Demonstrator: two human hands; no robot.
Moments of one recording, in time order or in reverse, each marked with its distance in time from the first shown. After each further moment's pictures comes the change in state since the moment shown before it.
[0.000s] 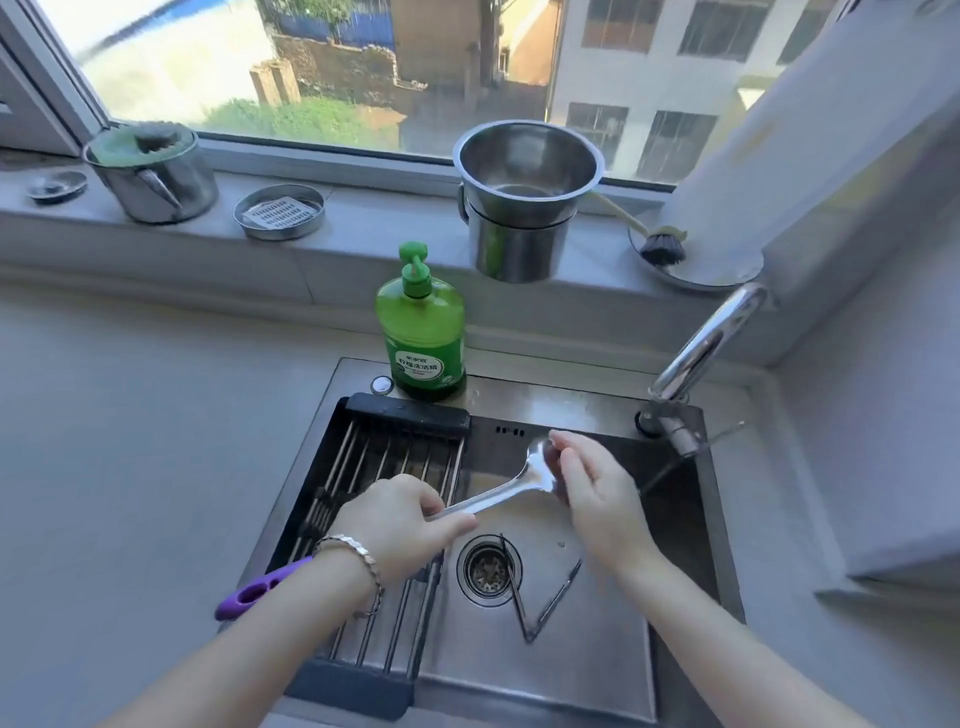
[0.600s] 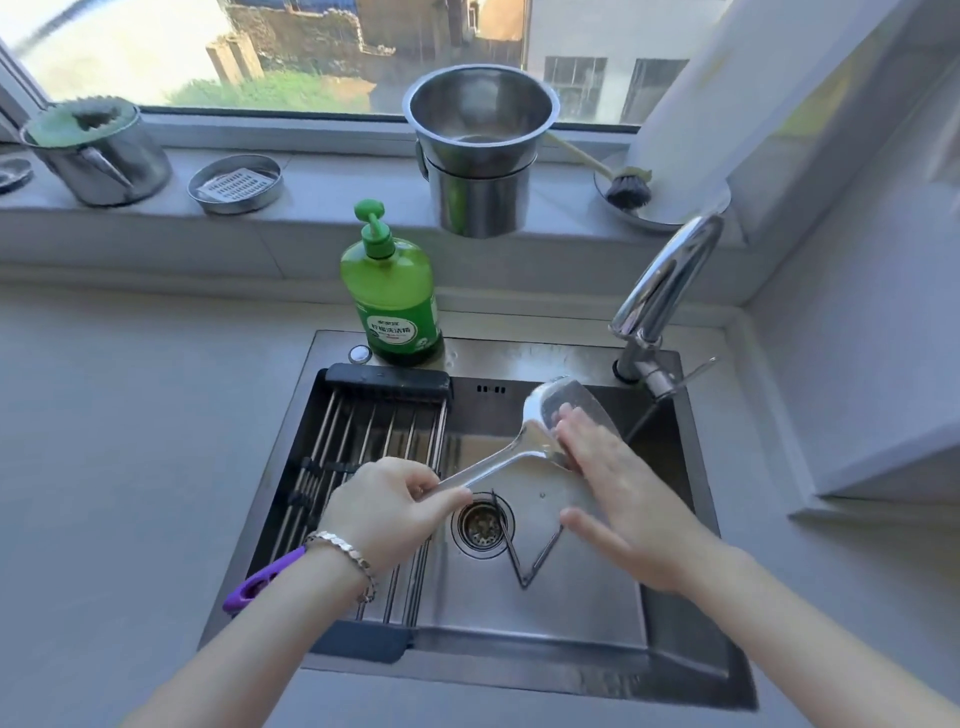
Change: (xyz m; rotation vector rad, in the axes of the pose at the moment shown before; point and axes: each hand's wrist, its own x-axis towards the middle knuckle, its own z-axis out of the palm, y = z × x) left_hand -0.029 0.016 0.018 -0.164 0.071 0.066; right_hand -0.044 0.028 -0.058 -0.774 -0.355 -0.491
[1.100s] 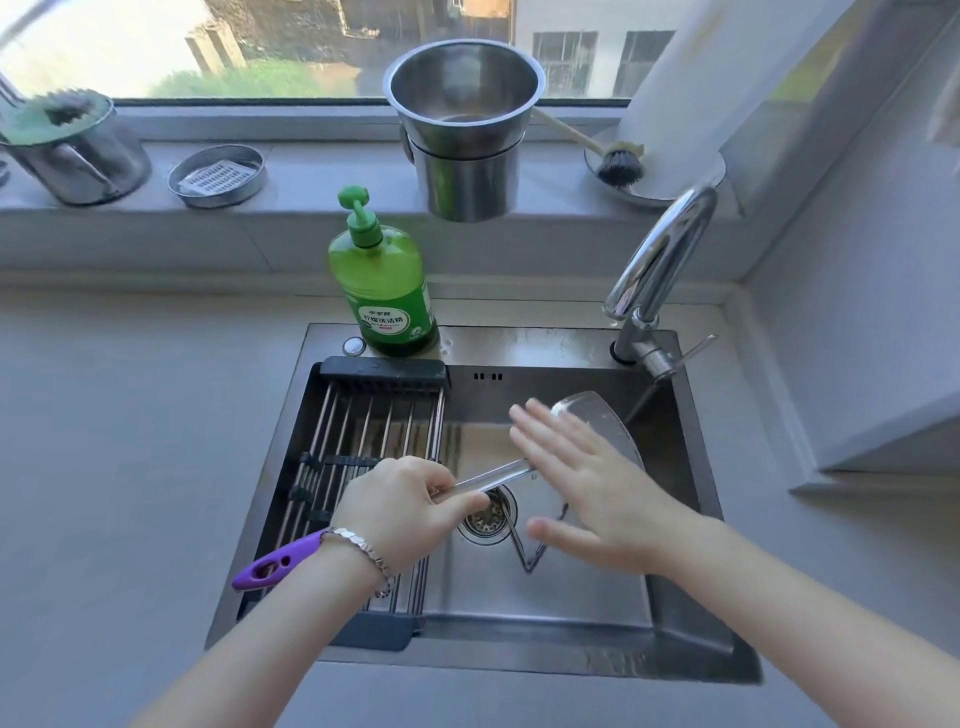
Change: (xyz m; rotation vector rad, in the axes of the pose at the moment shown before) left_hand -0.003 0.009 0.007 0.194 -0.020 0.104; right_hand 0.012 -0.010 0.005 -0.073 -0.112 -0.123
